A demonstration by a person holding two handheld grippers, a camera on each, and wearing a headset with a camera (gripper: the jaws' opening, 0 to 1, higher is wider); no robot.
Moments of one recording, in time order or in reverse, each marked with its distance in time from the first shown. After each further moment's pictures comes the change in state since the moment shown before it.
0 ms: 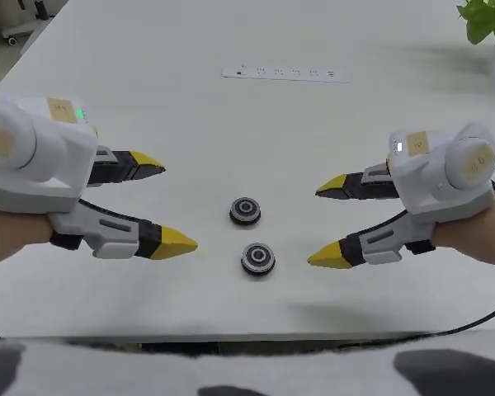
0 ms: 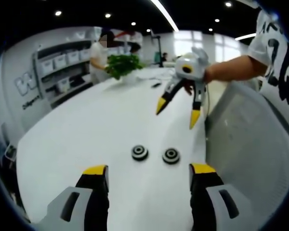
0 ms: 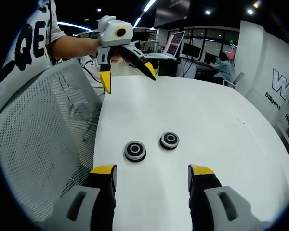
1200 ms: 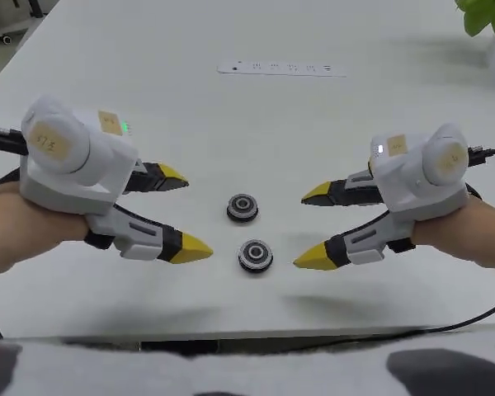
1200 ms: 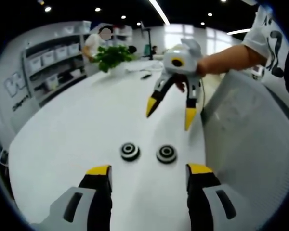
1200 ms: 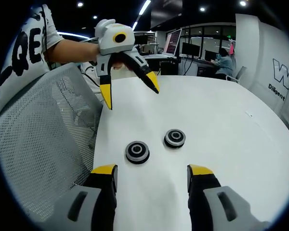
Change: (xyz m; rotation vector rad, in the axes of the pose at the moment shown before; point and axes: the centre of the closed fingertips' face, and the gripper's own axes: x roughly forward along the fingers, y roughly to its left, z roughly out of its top) left arm 0.037 -0.013 -0.010 0.035 0.067 -0.094; right arm 0.019 0.003 -0.010 0.075 -0.033 0.058
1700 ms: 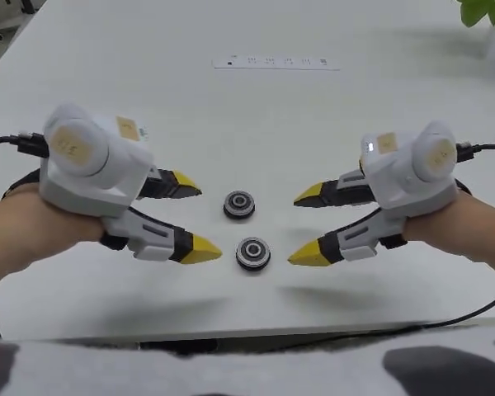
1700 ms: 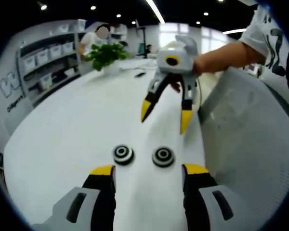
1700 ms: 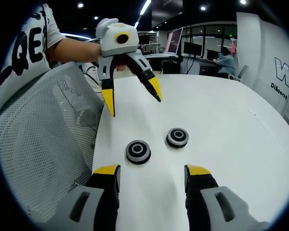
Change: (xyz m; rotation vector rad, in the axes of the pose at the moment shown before) left arm 0.018 -0.007 0.000 0.009 0.010 -0.055; right arm 0.009 0.002 -0.003 -0.001 0.003 0.029
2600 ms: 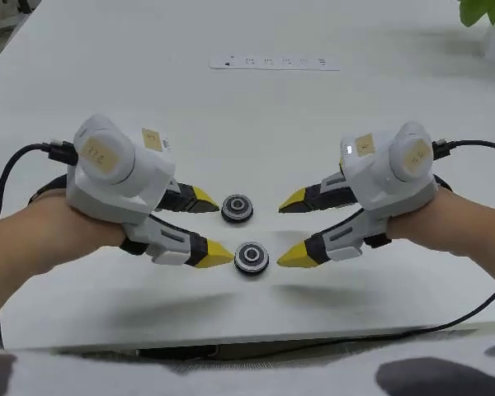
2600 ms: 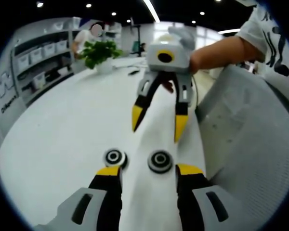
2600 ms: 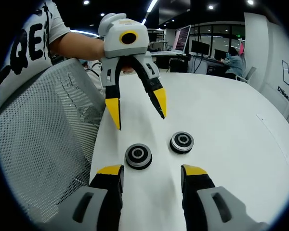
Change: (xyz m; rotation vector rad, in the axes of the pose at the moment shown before) left arm 0.022 -0.006 0.001 0.008 0.014 -0.060; right arm 0.014 0.000 0.006 -0.040 0.022 0.056
